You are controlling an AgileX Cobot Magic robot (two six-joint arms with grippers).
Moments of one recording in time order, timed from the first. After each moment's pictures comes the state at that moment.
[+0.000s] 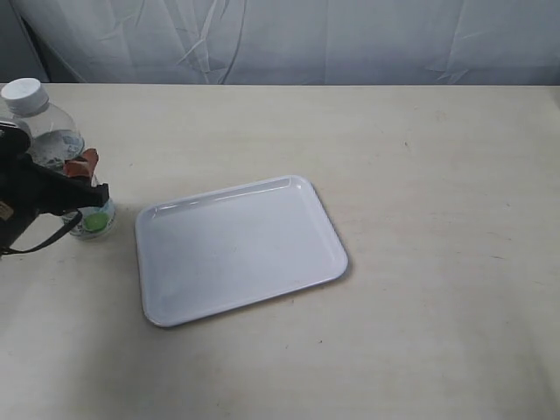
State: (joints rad) left arm -0.17 1.78 -0.39 -0.12 -1.05 0.11; right arm 0.03 0.02 -0.01 0.01 0.36 0.07
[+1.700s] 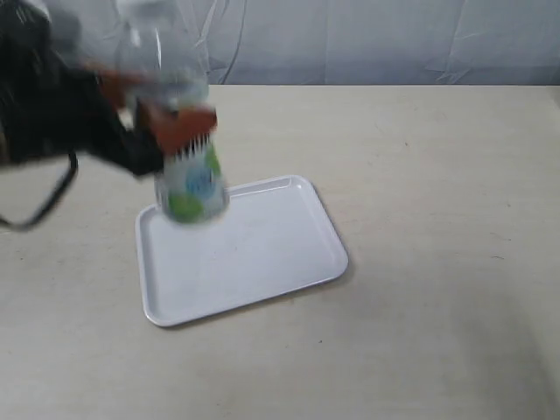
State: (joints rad) left arm -0.34 1.21 -0.70 1.19 -0.53 -1.06; right arm 0.03 0.02 -0.01 0.02 0.36 0.07
